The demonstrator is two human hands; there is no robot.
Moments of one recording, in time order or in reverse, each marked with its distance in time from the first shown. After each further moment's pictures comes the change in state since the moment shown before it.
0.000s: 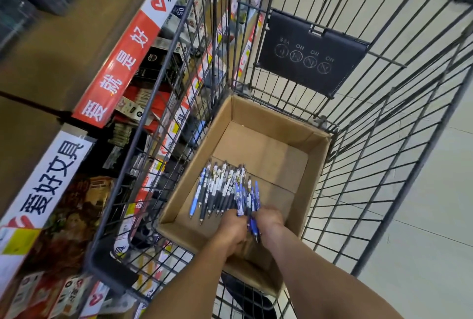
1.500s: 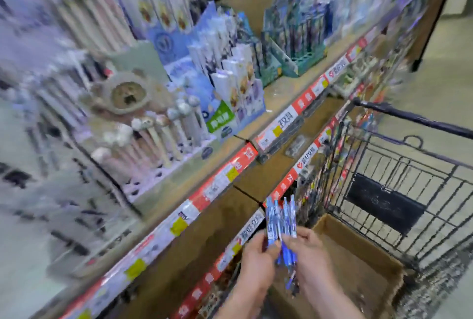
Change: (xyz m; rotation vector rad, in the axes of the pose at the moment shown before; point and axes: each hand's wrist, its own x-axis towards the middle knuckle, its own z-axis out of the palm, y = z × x) left_hand -0.392 0.087 -0.162 -0.352 0.398 0.646; right_hand -0.420 -0.065 -0.018 0.332 -0.539 -0.668
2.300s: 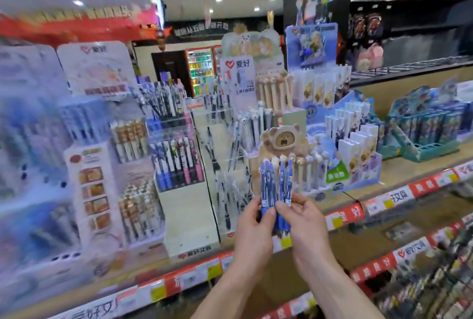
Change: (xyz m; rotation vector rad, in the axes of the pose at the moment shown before) left_hand -0.135 0.132 -0.182 -0.273 0.471 0.546; right_hand -0.184 -0.073 0.194 -0.005 -0.666 -0.287
